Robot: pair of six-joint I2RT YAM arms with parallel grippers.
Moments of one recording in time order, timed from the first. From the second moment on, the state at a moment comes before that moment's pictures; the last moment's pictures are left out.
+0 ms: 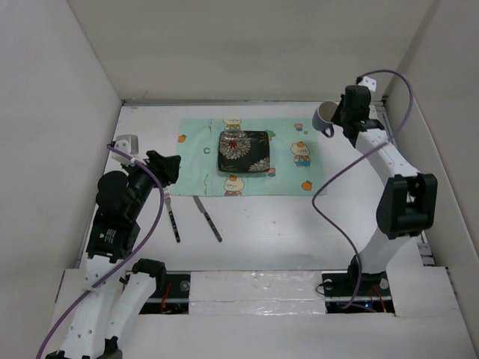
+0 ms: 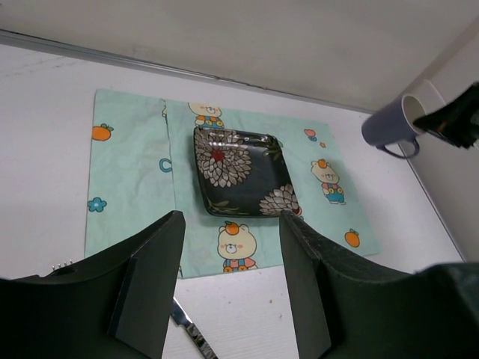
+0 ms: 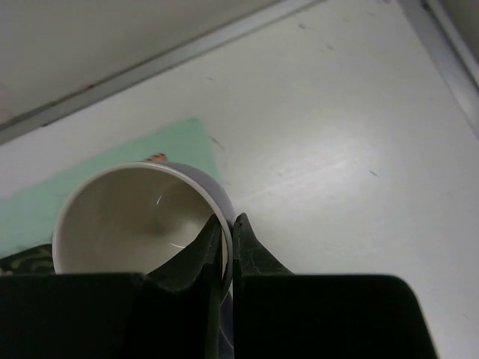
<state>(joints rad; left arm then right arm) -0.20 0.60 0.84 -0.33 0.07 -0.41 0.07 1.68 1.39 -0.19 0.31 0.37</state>
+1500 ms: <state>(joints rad) -0.17 0.64 0.84 -0.33 0.06 -0.40 0.15 2.04 1.87 -0.38 0.25 0.25</state>
